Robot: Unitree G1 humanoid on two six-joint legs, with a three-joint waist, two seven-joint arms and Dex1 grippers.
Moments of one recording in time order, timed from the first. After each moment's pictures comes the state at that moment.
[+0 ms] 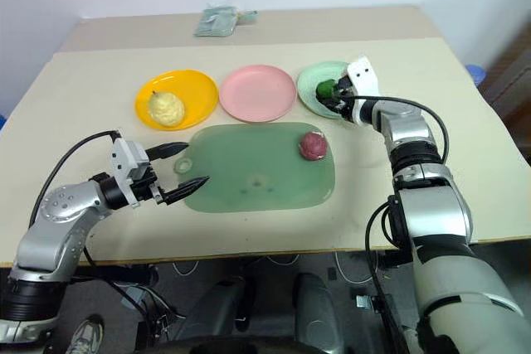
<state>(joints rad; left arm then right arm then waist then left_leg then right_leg) -0.10 0.61 0.09 -0.24 -0.40 0.21 -0.88 -1.11 -0.49 0.05 1.22 0.06 0.07 0.65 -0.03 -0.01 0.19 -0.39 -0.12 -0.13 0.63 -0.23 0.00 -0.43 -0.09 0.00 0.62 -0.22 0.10</state>
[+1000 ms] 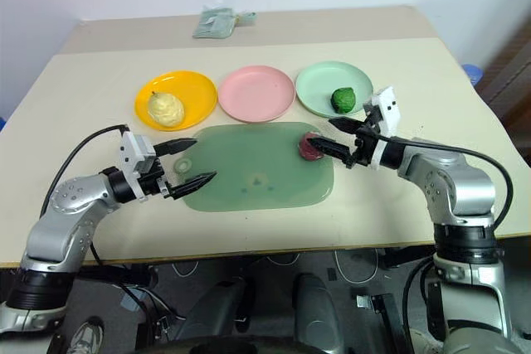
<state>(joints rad) -0.17 0.60 0.05 -0.19 -0.42 0.23 -0.92 -0.43 -0.61 -0.17 -0.10 0.54 0.77 0.84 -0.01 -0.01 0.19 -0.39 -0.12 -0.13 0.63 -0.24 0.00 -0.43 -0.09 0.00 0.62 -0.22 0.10</state>
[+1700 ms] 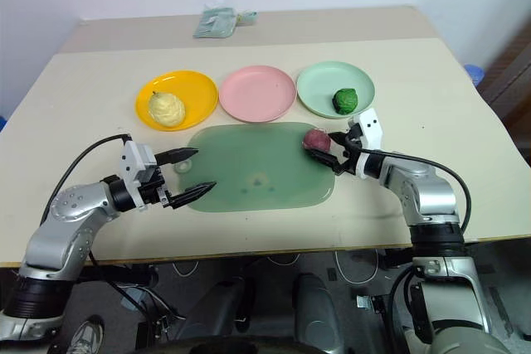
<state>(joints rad) -0.11 0.60 0.06 -0.23 -0.42 0.24 -0.91 -0.47 -0.52 -0.06 0.19 0.41 0.57 0.82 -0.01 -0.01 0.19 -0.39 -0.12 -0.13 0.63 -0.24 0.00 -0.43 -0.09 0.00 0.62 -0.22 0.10</state>
